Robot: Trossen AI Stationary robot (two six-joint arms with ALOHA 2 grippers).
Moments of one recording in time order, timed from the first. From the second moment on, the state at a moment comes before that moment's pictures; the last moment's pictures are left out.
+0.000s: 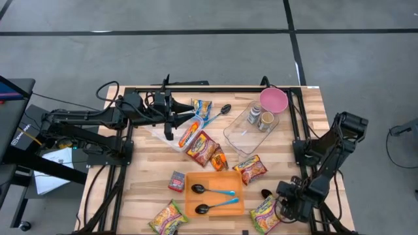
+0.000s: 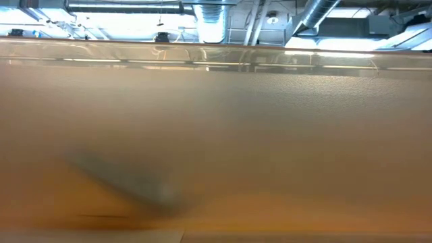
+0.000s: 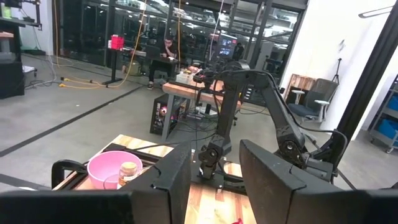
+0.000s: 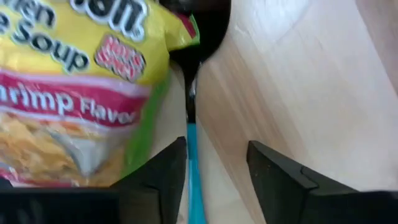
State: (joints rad) left arm 0.03 1.05 0.98 0.14 -0.11 -0.19; right arm 1.09 1.55 0.70 -0.55 0.21 1.59
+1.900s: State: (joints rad) left arm 0.03 1.05 0.98 0.13 -0.11 -0.19; right arm 0.78 1.08 0.82 -0.65 0.14 1.06
